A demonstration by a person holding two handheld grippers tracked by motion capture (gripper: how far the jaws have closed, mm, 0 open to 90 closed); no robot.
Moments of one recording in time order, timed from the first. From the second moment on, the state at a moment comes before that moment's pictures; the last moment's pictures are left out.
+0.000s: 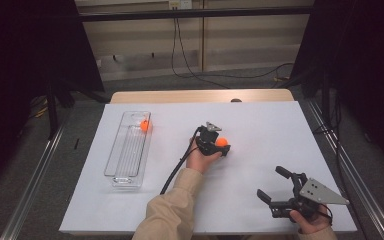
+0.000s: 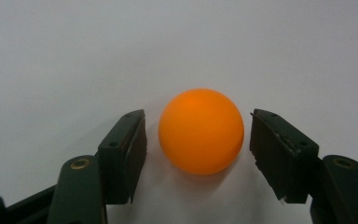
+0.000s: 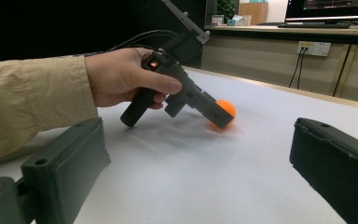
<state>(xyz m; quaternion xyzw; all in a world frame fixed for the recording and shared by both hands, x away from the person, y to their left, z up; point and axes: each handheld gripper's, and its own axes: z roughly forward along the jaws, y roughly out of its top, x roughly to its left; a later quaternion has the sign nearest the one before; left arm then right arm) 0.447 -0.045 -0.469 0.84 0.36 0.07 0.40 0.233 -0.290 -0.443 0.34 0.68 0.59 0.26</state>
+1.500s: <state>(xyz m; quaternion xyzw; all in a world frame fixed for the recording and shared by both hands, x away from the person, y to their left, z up) 0.447 -0.043 -0.464 0.84 0.37 0.07 0.39 0.233 -0.290 -0.443 0.35 0.68 0.60 0.26</state>
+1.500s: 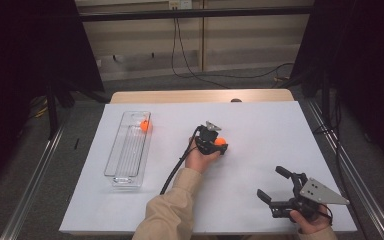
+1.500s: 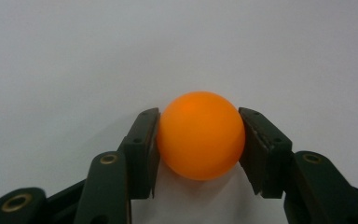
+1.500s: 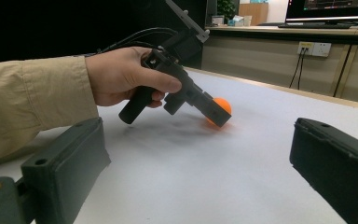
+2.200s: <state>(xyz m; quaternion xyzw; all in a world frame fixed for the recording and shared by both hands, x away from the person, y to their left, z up) 0.442 -0.030 -0.453 0.84 0.36 0.06 0.39 0.233 -0.290 -0.443 0.34 0.68 0.60 0.26</state>
